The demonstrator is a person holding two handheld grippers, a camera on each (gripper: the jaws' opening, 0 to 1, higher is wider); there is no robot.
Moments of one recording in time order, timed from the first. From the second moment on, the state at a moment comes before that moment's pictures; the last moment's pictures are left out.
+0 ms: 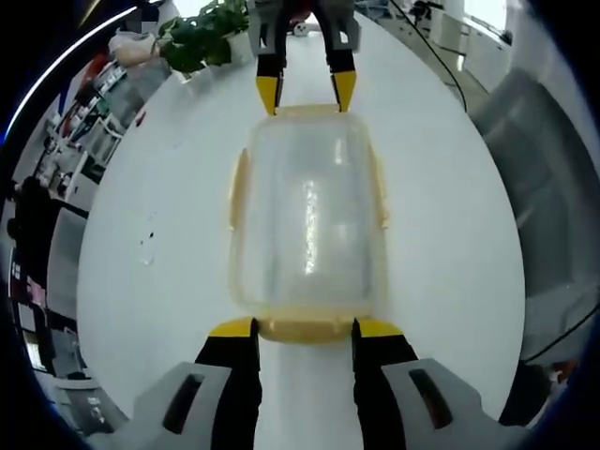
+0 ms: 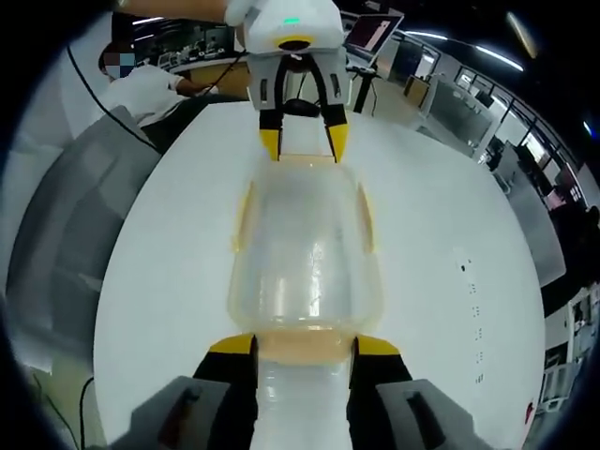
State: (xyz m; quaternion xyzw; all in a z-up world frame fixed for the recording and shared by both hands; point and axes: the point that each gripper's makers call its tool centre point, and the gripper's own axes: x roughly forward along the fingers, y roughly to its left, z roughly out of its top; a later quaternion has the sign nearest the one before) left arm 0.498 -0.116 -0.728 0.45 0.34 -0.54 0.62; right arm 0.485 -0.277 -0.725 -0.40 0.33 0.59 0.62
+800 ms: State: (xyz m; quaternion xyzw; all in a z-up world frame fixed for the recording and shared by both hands) left arm 0.502 -0.162 -0.728 0.43 0.34 -0.55 0.62; right arm 0.490 -0.324 -0.730 -0.38 0.35 0.59 0.62
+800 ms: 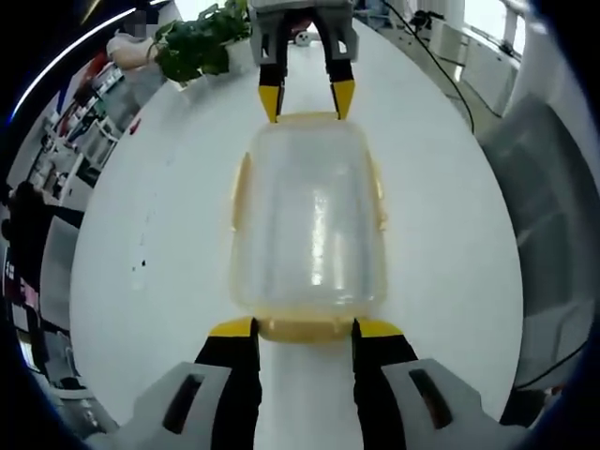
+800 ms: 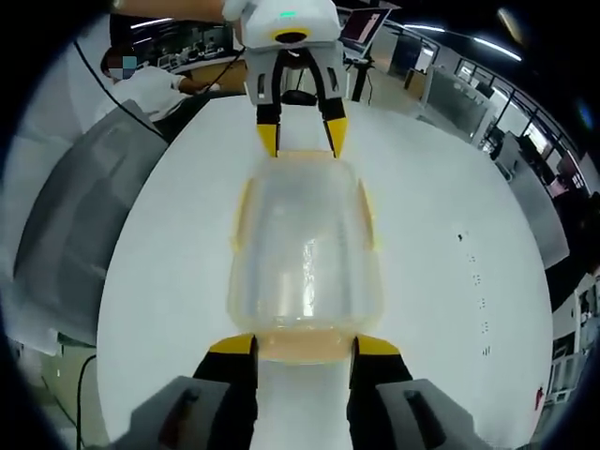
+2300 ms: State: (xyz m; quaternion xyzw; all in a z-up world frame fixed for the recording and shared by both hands) left arm 0.499 -0.158 -0.734 0.41 0.34 -0.56 0.63; right arm 0.490 -0.332 -0.737 -0.33 0.36 0.59 0.64
